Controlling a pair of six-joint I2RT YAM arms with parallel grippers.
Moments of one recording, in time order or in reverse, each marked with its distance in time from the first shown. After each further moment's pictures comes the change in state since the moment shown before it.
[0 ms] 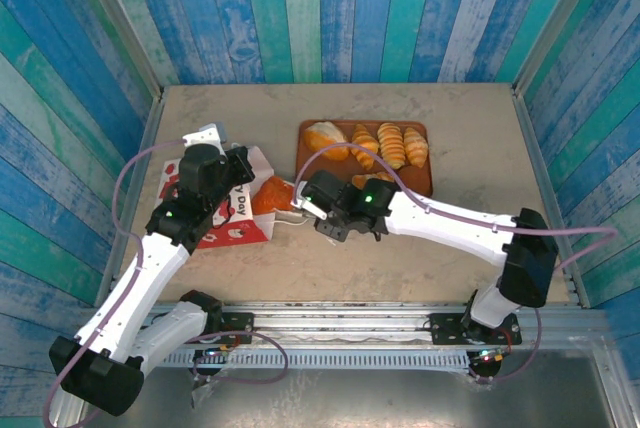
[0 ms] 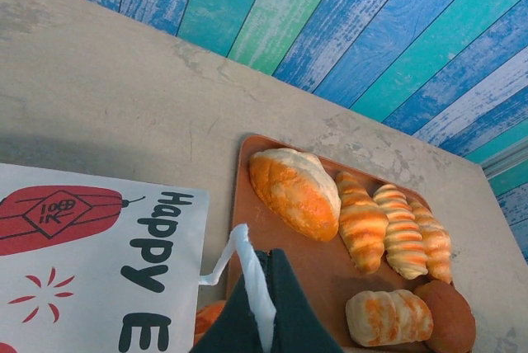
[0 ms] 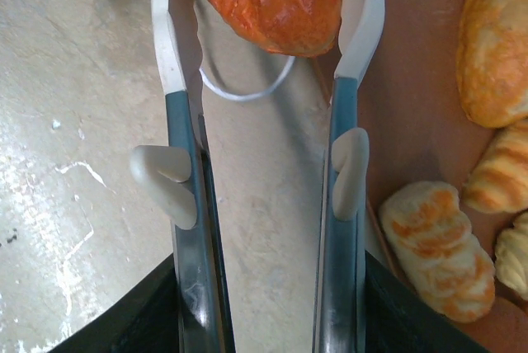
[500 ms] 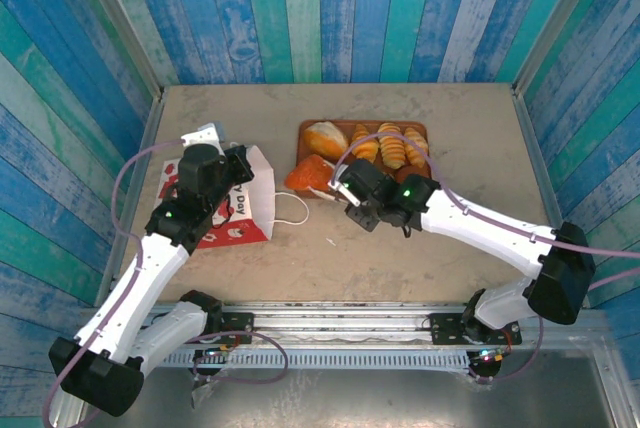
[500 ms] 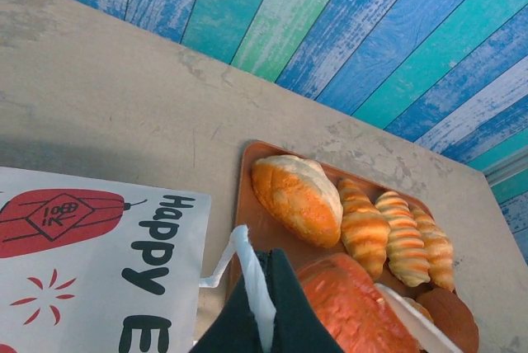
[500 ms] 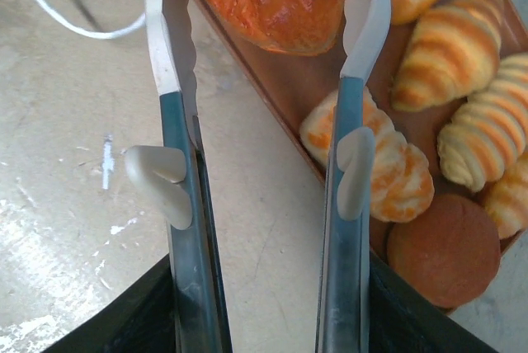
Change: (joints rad) left arm 0.000 -0.006 0.000 0.007 -0.016 0.000; right arm -0.165 -0.166 -0.158 0.017 0.018 0.077
